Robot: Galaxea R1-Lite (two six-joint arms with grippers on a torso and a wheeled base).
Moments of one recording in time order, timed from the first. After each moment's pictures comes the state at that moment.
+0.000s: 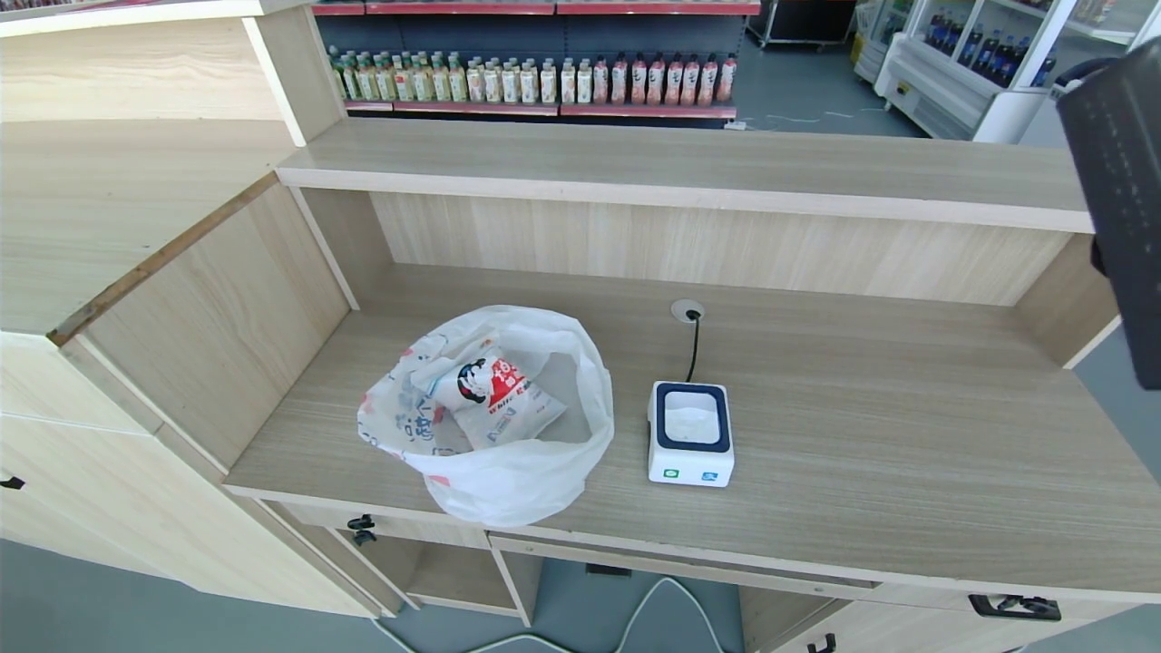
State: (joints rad) left arm 0.00 0.00 0.00 0.00 -0.01 0.00; right arm 0.28 1.09 -0.53 -1.15 0.93 -2.09
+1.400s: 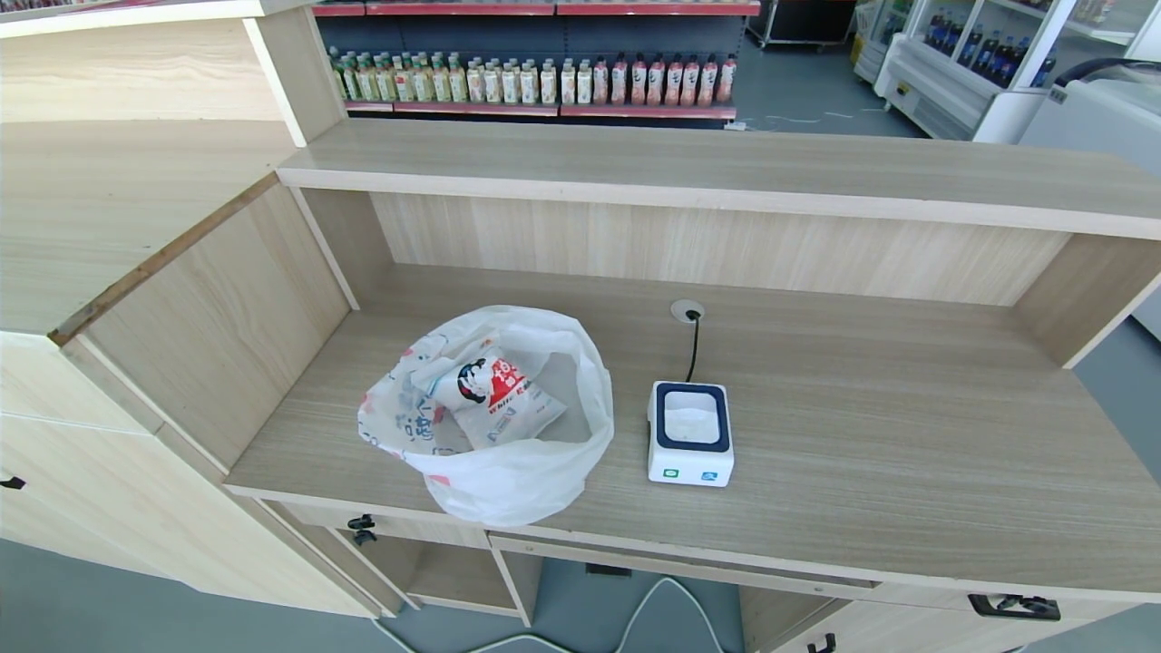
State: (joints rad) left arm 0.00 0.00 0.00 0.00 -0.01 0.00; right arm 0.50 0.84 -0.48 -0.88 0.91 -2.35
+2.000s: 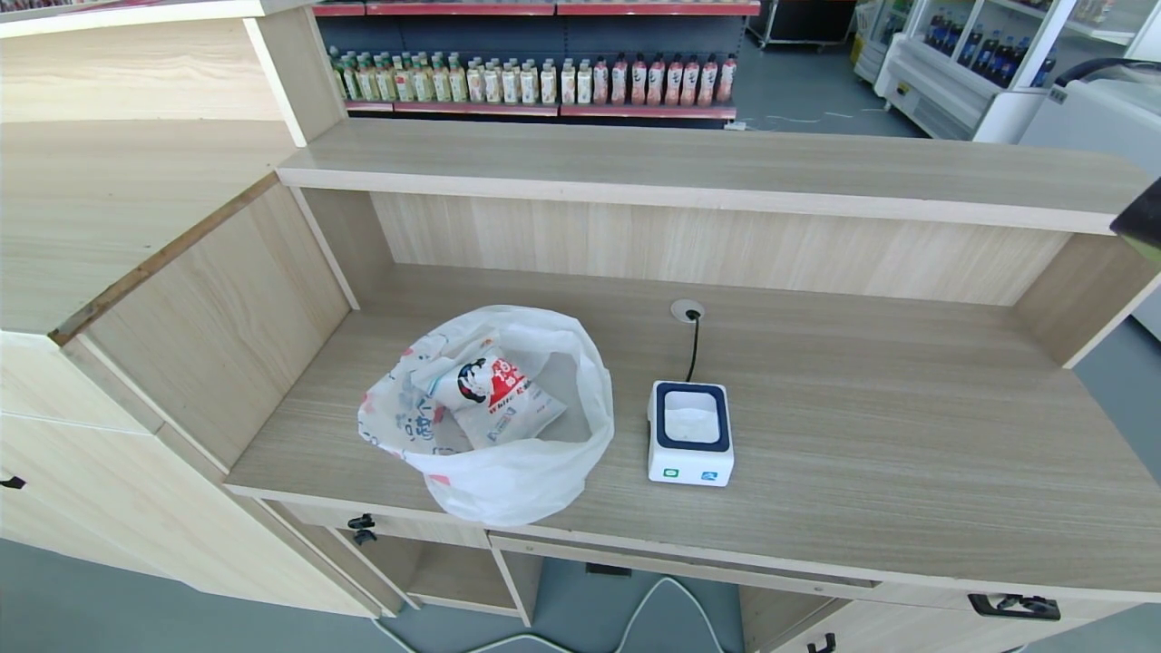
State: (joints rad) left arm 0.00 0.00 0.00 0.00 -0.01 0.00; right arm 0.42 0.84 -0.52 -0.67 0.03 -1.21
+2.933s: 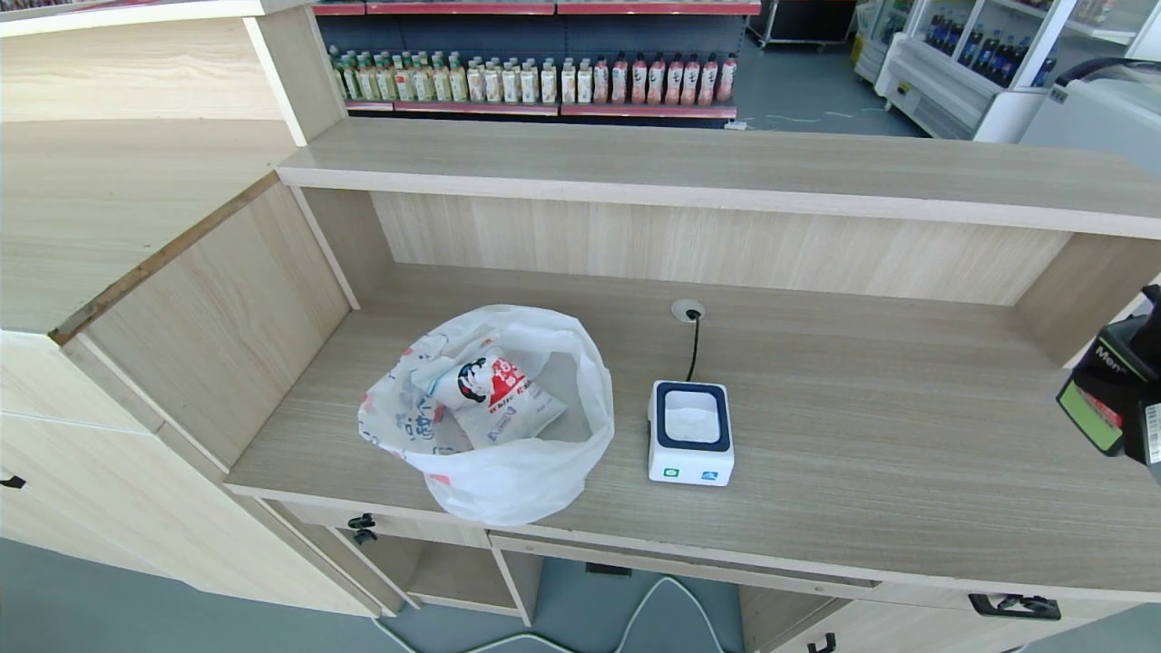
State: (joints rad) left arm 0.00 0.00 0.00 0.00 -0.01 0.00; right arm -0.12 1.19 -0.63 -0.31 -0.05 -0.43
